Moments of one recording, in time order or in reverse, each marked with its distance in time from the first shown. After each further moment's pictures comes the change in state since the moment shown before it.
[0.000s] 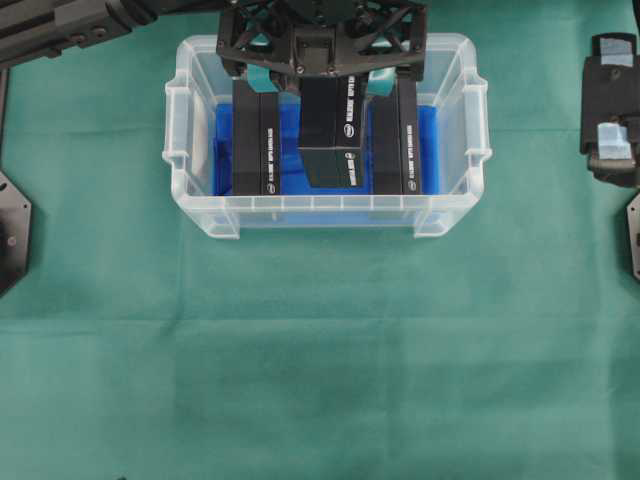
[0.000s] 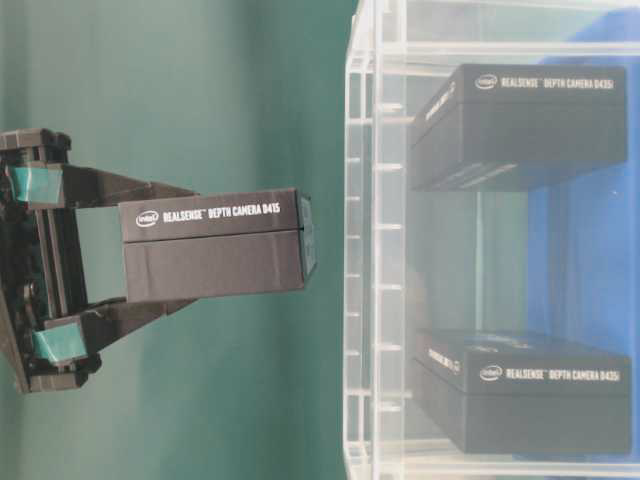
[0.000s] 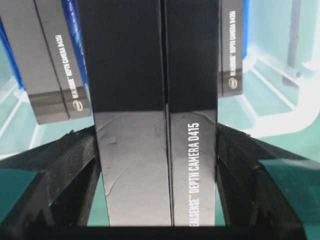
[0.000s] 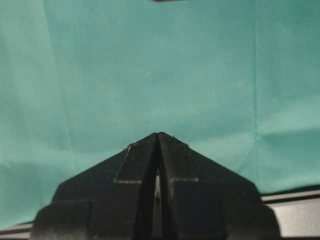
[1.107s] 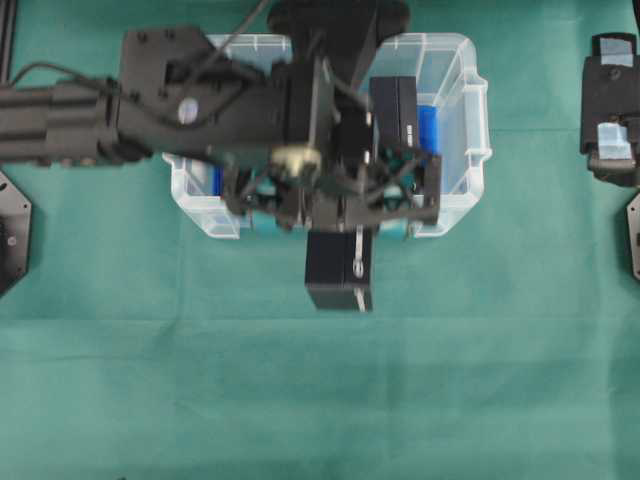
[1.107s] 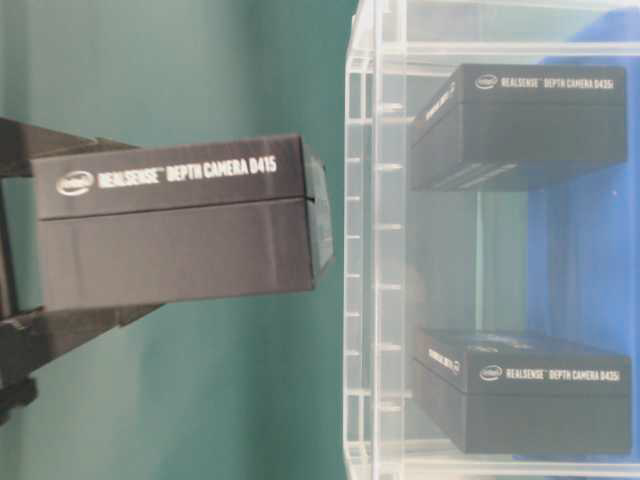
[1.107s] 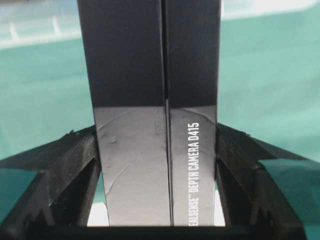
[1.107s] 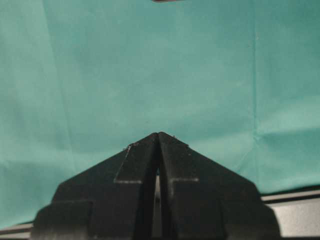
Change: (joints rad) left arm -0.255 0.000 0.008 0.005 0.002 -0.268; right arm 0.000 0.000 0.000 0.000 0.000 -0.002
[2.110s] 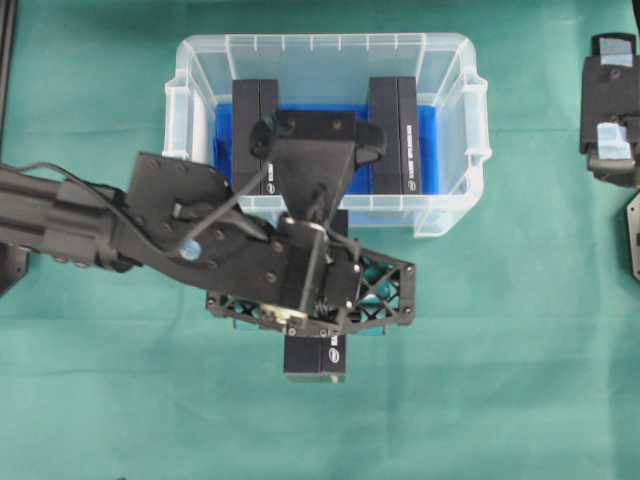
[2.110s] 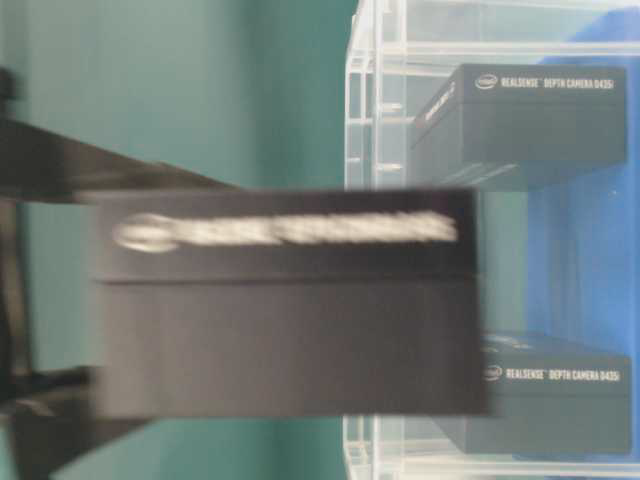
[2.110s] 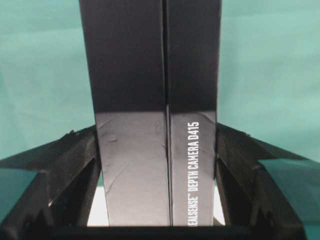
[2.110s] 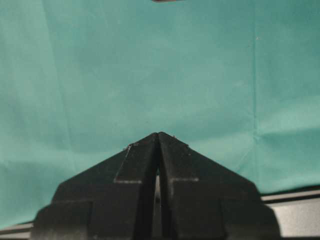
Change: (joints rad) left arm -0.138 -0.002 0.155 0.032 -0.046 -0.170; right arm 0.000 0.000 0.000 0.000 0.000 -0.002
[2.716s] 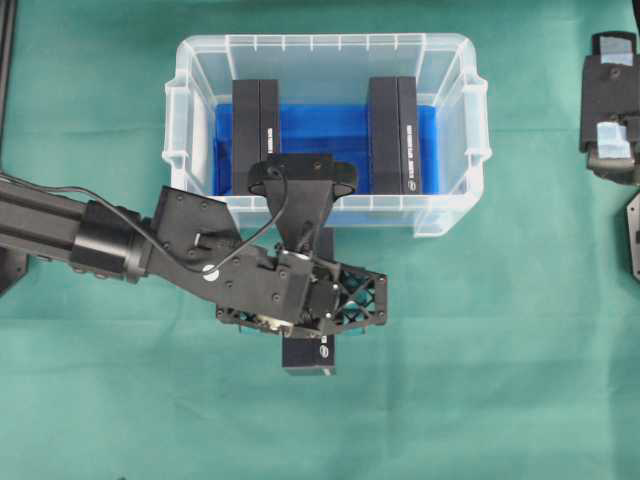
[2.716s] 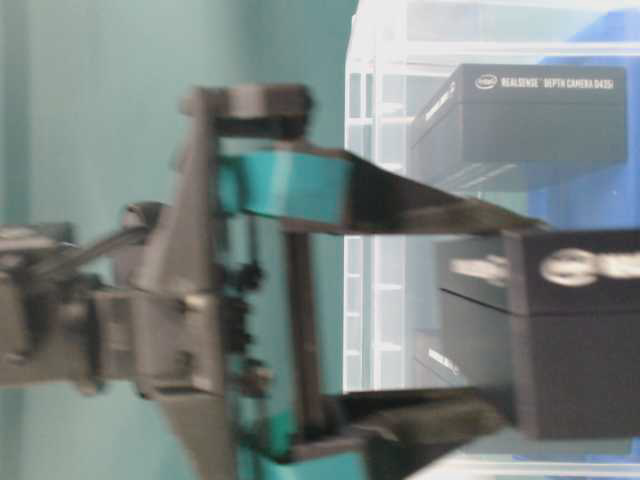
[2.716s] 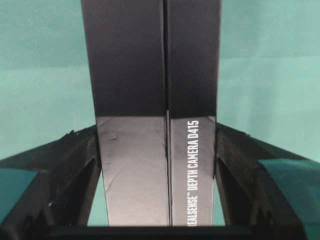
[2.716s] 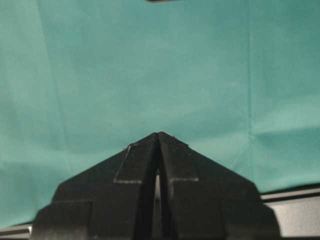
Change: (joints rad) left arm 0.000 -0.026 0.380 0.017 -0.367 -0.058; right arm 0.000 0.000 0.000 -0.015 0.000 0.000
